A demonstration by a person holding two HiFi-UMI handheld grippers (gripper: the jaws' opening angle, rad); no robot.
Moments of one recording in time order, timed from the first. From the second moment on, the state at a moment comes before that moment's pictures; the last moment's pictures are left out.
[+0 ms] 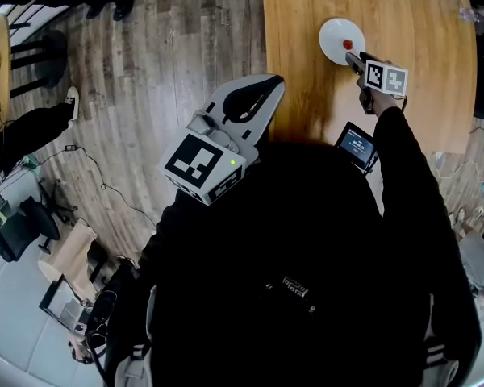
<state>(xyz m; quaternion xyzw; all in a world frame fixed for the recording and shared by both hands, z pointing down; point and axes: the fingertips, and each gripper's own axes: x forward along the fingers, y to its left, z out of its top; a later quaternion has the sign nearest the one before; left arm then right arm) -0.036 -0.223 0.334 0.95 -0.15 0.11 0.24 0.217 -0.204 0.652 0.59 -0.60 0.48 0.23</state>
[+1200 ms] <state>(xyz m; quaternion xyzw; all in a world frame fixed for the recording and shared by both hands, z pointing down) 0.135 -0.094 0.245 0.98 -0.09 0.06 0.17 0.236 -0.068 0.288 0.55 -0.80 0.25 -0.02</state>
